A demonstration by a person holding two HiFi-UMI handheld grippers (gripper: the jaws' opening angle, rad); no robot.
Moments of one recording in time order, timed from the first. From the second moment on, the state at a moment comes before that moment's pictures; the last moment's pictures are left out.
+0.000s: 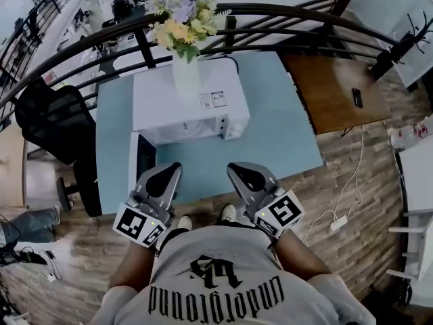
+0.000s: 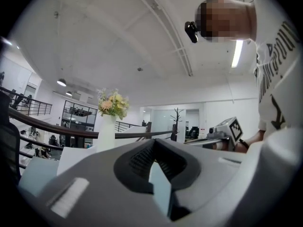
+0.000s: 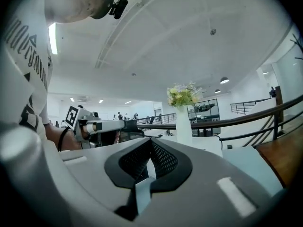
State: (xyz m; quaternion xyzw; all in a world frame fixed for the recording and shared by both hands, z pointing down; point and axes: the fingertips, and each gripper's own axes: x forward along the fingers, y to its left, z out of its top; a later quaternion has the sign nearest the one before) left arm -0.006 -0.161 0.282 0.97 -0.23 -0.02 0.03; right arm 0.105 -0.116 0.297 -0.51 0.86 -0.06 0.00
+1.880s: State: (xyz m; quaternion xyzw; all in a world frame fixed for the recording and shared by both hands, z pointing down) left arm -0.012 -0.291 0.482 0.92 -0.39 0.02 0.10; right arm 0.075 -0.258 0.544 -0.39 0.87 -0.30 -0.06
